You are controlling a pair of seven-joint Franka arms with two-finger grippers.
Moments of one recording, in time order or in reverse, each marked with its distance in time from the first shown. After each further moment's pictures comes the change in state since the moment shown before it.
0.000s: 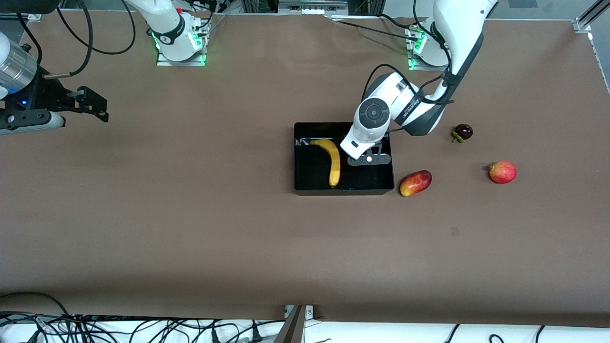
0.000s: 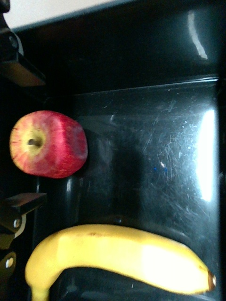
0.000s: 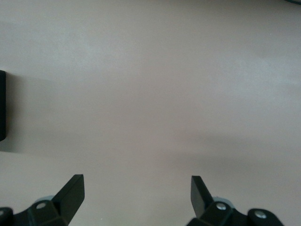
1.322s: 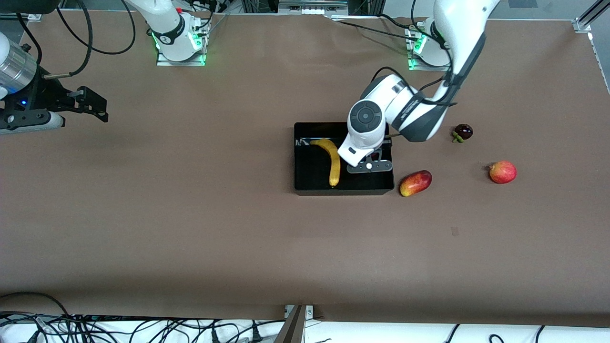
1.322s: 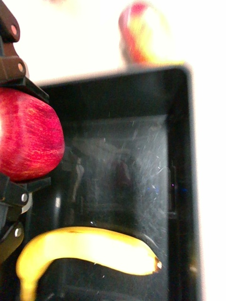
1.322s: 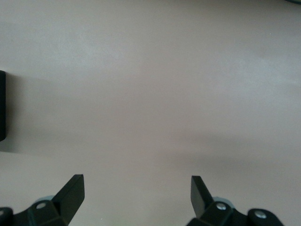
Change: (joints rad) left arm 0.013 0.015 -0.003 0.263 0.058 -0.303 0.049; right arm 0.000 0.000 -0.001 0.000 0.000 0.000 0.000
